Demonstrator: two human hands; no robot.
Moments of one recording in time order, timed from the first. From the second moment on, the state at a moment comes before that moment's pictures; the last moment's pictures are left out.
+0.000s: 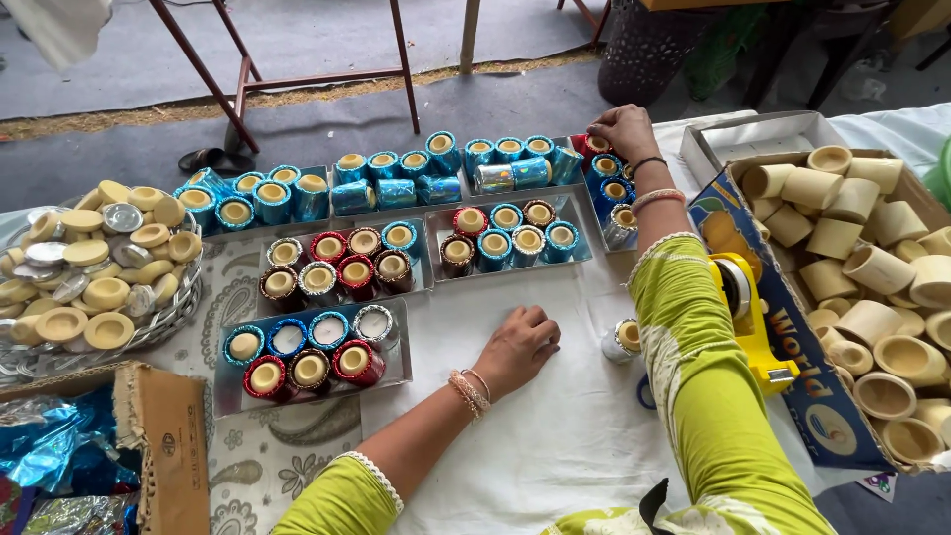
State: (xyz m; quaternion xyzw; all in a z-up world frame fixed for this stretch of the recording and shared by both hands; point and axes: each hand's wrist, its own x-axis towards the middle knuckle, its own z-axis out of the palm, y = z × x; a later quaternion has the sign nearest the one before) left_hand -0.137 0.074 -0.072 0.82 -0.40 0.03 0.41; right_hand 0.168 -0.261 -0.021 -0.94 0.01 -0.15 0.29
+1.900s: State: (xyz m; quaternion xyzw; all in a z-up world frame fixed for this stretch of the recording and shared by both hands) left_hand -0.135 0.071 -0.079 0.82 -0.41 0.04 0.40; right_hand 0.037 -0.328 0.090 -0.94 -0.01 -0.11 0.32
